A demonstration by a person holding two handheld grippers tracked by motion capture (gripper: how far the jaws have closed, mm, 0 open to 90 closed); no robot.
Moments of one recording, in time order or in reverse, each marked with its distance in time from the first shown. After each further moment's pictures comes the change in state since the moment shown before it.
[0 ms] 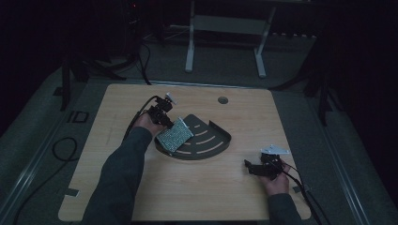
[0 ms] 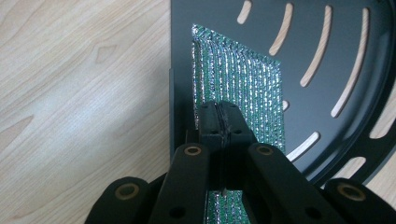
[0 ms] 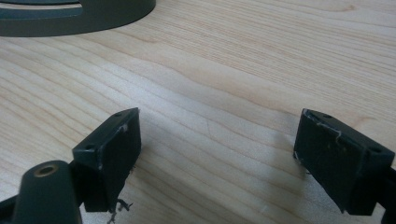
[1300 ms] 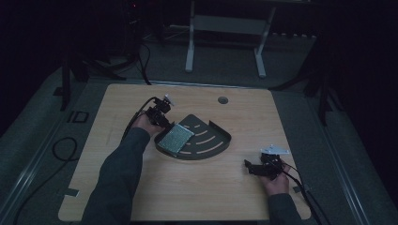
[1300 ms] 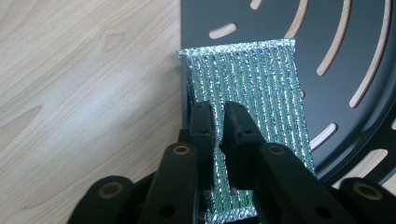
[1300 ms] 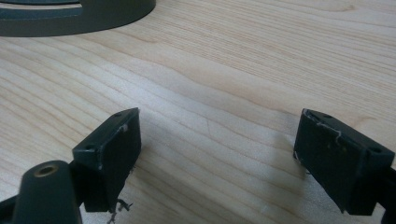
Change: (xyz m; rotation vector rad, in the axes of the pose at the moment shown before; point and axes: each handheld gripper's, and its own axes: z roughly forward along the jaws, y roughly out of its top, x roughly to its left) left arm 0.006 -0.006 -0.001 0.005 0.015 0.000; right arm 0.000 0.000 0.000 0.000 0.000 0.000
